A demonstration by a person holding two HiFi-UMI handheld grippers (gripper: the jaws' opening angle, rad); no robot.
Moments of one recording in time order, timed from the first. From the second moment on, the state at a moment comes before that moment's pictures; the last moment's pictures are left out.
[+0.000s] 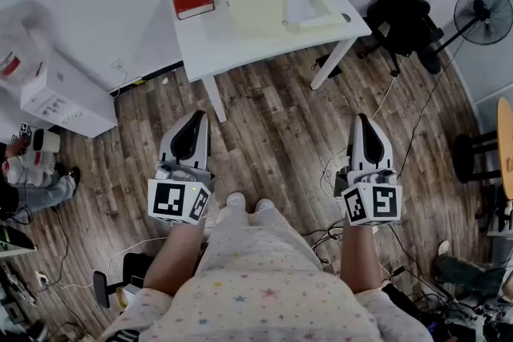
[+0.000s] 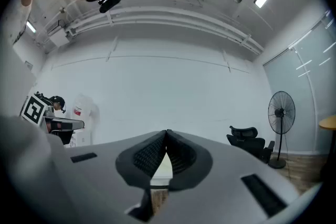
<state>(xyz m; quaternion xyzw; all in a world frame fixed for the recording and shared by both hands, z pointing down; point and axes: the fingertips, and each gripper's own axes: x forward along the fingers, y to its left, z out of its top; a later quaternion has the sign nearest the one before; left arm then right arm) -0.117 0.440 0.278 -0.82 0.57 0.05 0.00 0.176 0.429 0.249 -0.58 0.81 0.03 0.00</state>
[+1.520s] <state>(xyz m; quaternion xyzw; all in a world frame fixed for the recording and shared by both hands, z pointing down) -0.084 0.346 0.271 -0.81 0.59 0.06 0.02 0.200 0.338 0.249 -0.55 0.83 -0.01 0.03</state>
